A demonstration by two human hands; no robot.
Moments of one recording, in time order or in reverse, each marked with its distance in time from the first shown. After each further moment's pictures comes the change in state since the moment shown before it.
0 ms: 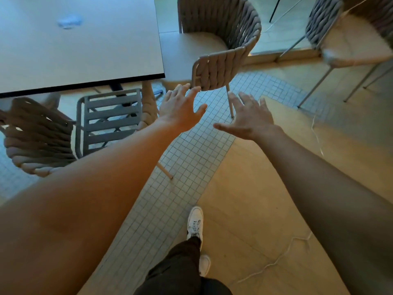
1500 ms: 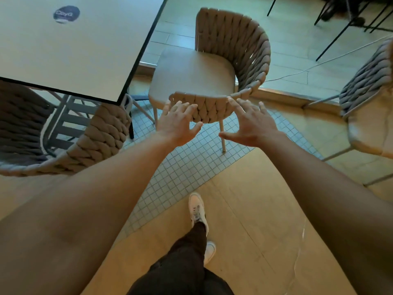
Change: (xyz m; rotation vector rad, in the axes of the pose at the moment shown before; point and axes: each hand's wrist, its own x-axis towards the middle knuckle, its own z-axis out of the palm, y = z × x) left_hand 0.274 0.155 0.069 0.046 -0.065 -0.330; right_hand 0.316 0.269 -0.054 -0.088 -0.051 -0.535
